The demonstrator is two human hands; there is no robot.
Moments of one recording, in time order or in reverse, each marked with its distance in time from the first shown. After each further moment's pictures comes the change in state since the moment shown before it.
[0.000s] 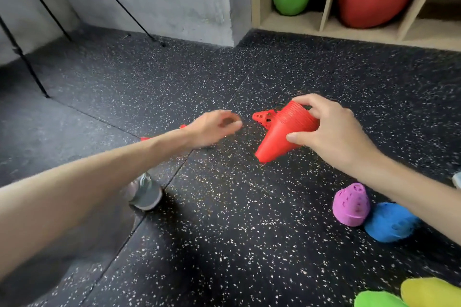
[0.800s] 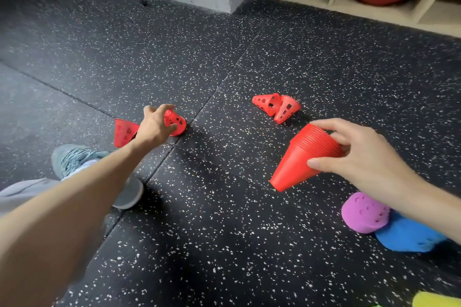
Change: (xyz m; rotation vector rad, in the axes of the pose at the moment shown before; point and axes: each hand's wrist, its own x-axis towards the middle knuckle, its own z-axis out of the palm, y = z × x) left_hand 0.042 -0.206 0.061 -0.049 0.278 -0.453; right_hand 0.010 0.049 0.035 -0.014 -0.211 0.140
